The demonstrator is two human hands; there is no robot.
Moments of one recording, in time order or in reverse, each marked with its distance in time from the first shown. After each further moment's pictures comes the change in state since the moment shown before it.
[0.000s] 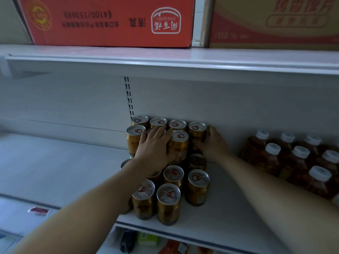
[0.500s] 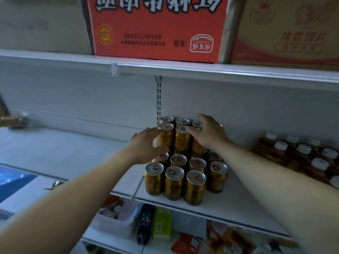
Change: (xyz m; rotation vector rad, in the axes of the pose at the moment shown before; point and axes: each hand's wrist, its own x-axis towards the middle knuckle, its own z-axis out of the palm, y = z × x) left_hand -0.093 -0.079 -0.083 -0.174 -0.098 -0.095; right_hand -0.082 -0.137 0.011 -0.185 0.015 -0.214
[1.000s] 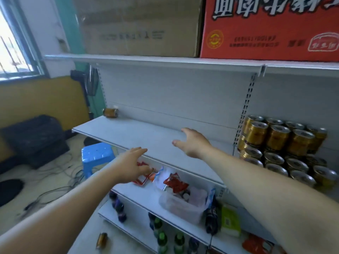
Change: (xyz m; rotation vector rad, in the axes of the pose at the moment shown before) left_hand -0.231 -0.241 -0.110 0.004 -0.075 -0.391; right_hand -0.054 -0.271 0.200 -0.017 -0.386 -0.187
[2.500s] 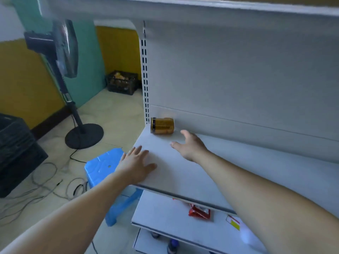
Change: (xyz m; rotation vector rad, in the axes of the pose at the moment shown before) left_hand 0.413 -0.505 -0.077 0.085 -0.163 0.106; right_hand 0.469 -0.267 0.289 0.148 0.011 0.375
